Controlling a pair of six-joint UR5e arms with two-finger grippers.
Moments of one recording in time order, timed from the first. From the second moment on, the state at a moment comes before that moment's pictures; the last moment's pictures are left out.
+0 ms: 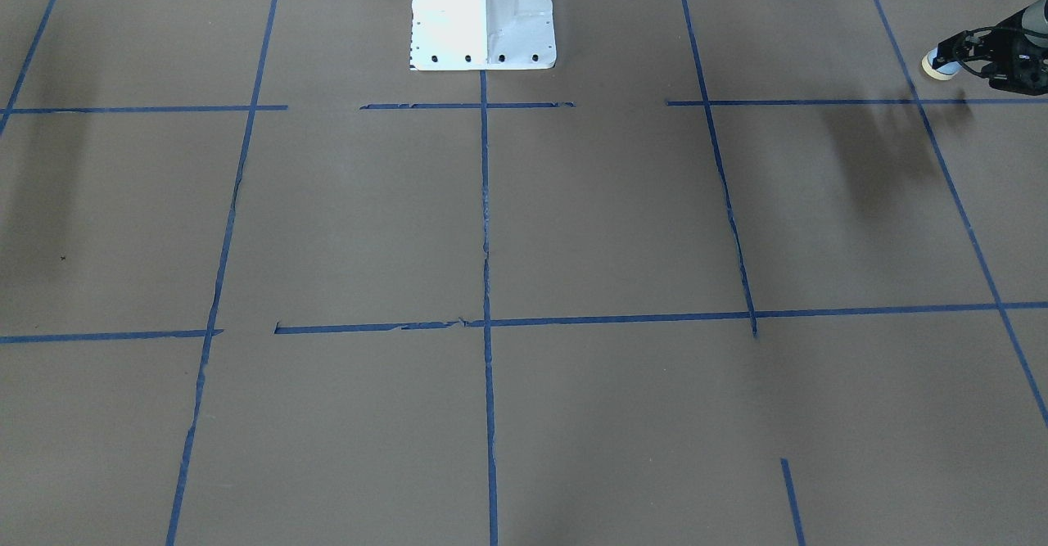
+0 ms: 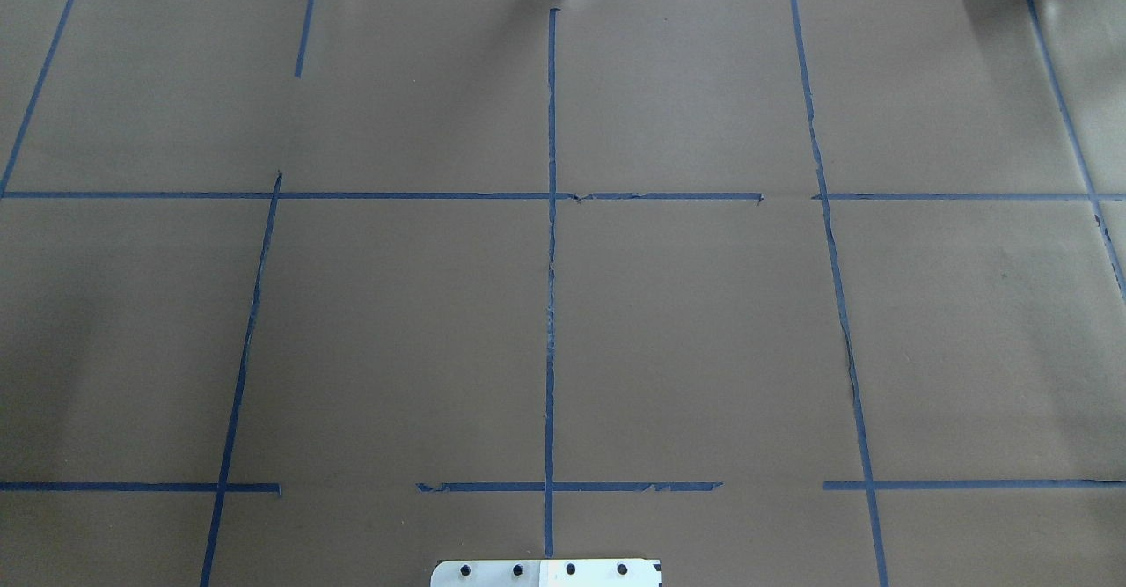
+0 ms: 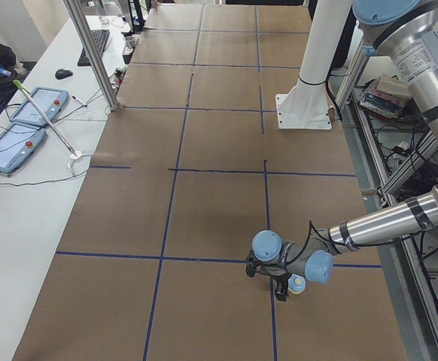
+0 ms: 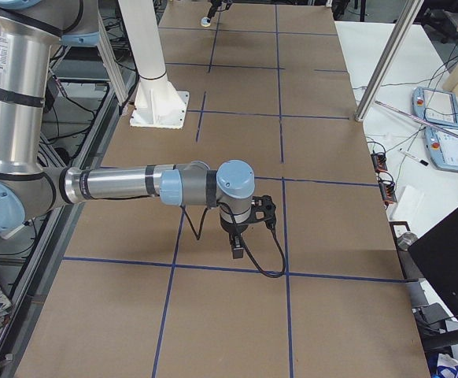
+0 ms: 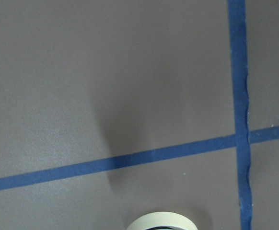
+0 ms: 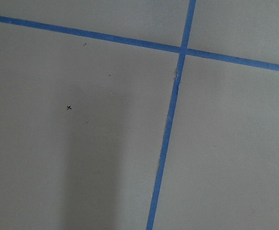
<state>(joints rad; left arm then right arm) -1.02 -1.04 -1.54 -2.17 -2.38 -0.19 1.55 -1.78 1.88 -1.64 2.35 -0.14</state>
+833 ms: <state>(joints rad) -0.96 -1.04 -1.53 -2.17 -2.38 -0.19 1.55 -1.78 1.89 -1.65 2.35 -0.14</state>
